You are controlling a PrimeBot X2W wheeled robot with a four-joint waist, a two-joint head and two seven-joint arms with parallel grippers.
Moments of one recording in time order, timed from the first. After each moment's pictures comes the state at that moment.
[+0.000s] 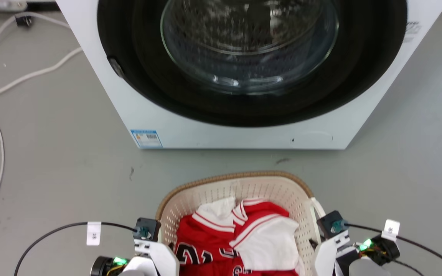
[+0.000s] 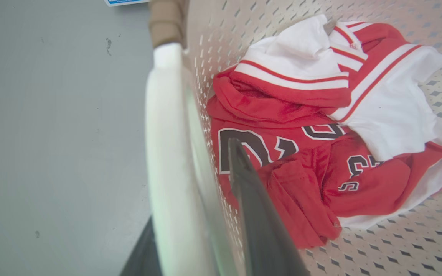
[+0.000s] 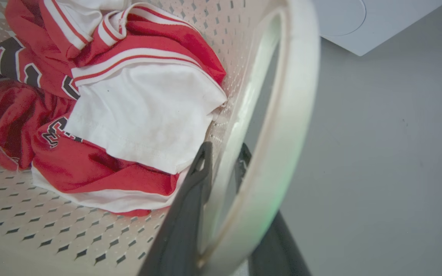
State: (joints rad) left arm -0.51 0.08 -0.59 1.27 -0.51 -0.13 -0.15; right arm -0.52 -0.04 0.33 1.28 -0.04 0.13 -0.14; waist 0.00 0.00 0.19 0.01
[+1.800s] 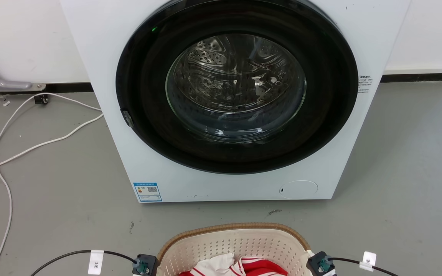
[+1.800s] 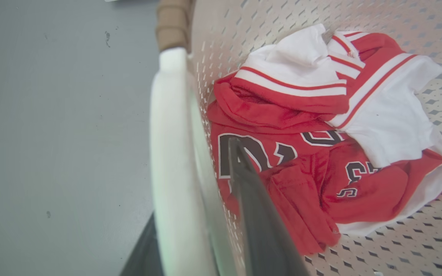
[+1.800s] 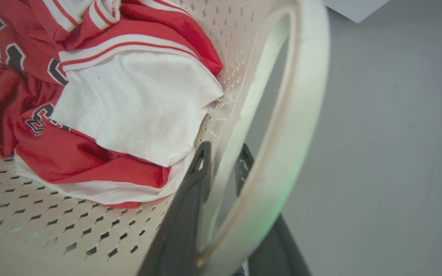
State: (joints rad) left arm -0.40 0.13 -0.88 1.25 -0.80 -0.12 -0.05; right arm -0.40 -0.05 0.71 1.28 0.32 0.13 0.04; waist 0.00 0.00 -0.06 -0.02
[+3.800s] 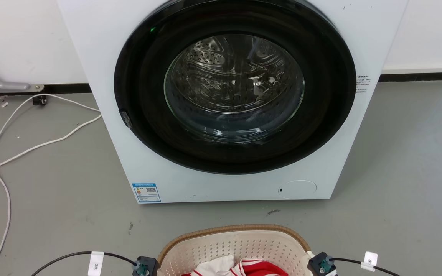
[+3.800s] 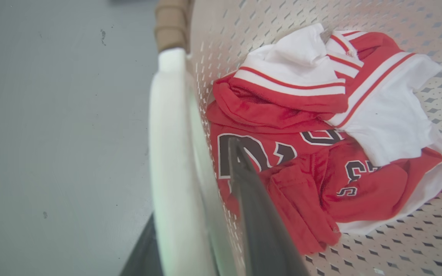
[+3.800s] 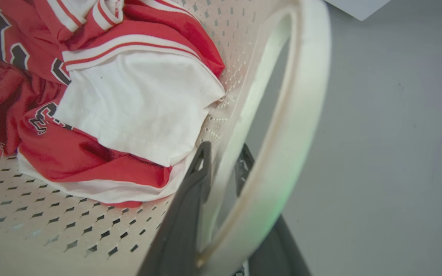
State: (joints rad) left arm -0.41 0.14 -1.02 1.27 -0.94 -0.13 -0.08; right arm -0.40 -0.06 0.78 1.28 0.38 0.13 0.04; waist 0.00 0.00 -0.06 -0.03
